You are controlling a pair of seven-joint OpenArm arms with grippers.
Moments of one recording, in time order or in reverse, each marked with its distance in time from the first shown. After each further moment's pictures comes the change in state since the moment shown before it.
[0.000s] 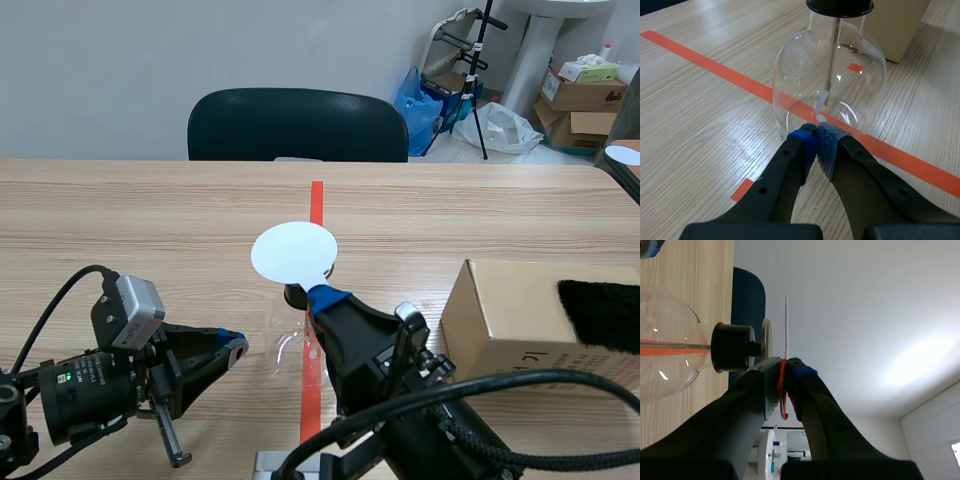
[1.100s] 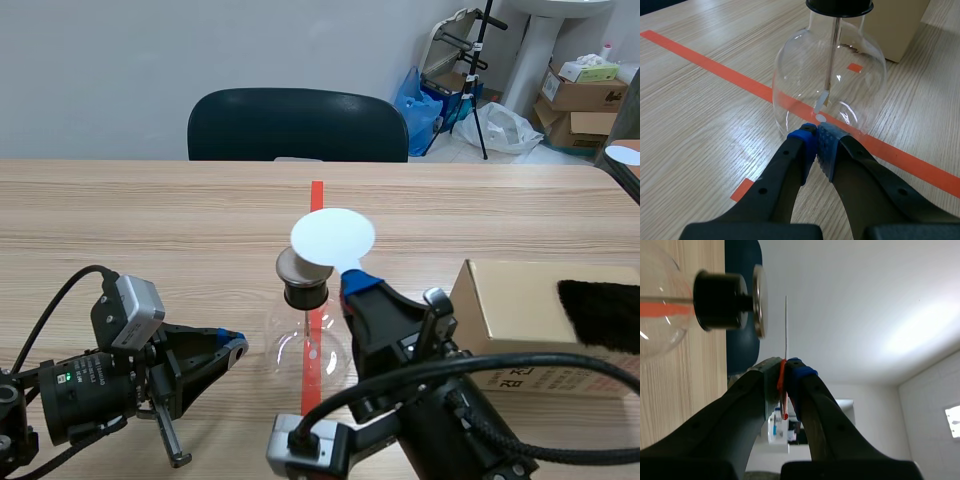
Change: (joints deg) left arm 0.0 0.0 0.0 0.0 0.0 0.0 0.0; right arm 0.0 0.0 0.0 0.0 0.0 0.0 -9.7
